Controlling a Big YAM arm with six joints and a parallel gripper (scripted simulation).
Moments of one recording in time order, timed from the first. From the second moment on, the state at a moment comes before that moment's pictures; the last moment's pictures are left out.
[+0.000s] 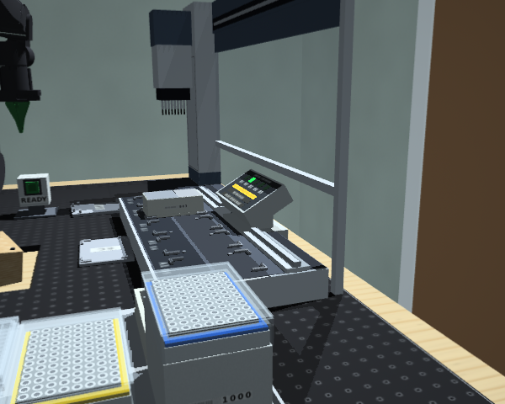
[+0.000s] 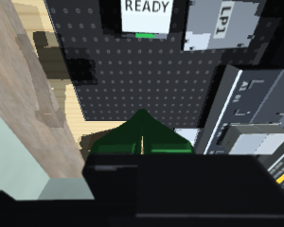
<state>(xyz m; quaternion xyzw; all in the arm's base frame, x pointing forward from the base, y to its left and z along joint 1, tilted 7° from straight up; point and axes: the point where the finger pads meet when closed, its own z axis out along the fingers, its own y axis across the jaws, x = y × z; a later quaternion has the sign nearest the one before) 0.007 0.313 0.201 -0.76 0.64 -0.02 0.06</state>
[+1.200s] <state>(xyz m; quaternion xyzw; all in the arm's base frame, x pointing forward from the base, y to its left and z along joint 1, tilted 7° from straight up) 0.015 0.315 0.152 -0.75 0.66 -0.02 0.06</state>
